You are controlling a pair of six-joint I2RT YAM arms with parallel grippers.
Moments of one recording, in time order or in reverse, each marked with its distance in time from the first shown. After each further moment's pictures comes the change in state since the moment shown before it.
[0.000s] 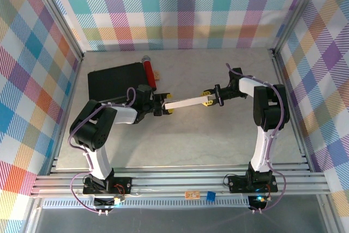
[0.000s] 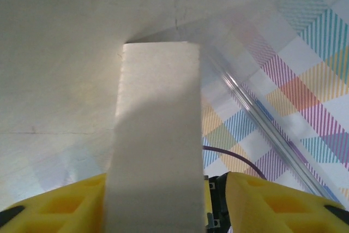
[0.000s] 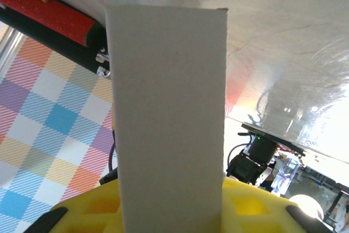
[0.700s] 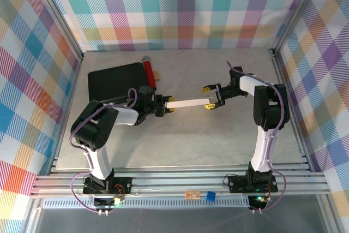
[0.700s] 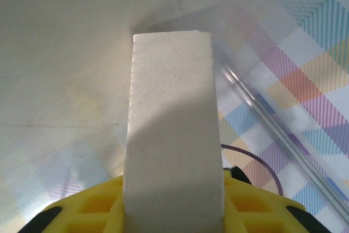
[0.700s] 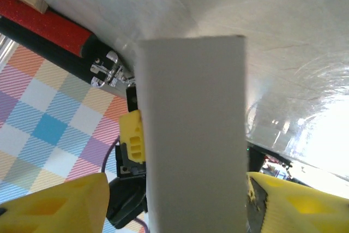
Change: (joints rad) left arm -0.015 -0.022 -0.019 -0.005 -0.008 0.000; right arm -0.012 0.004 0.051 -0.088 0.082 -0.087
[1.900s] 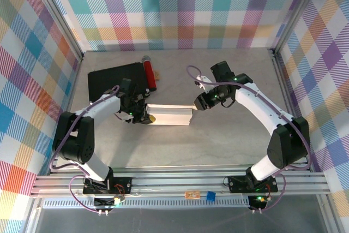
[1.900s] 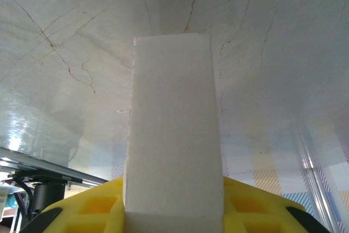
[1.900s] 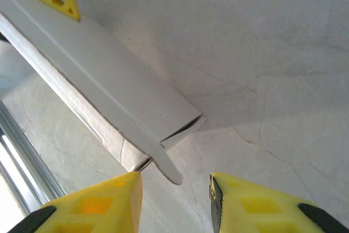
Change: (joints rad) left arm 0.203 -0.197 0.200 -1.107 0.140 0.211; right arm 0.369 -0.509 -0.065 -0.151 0.653 -1.236
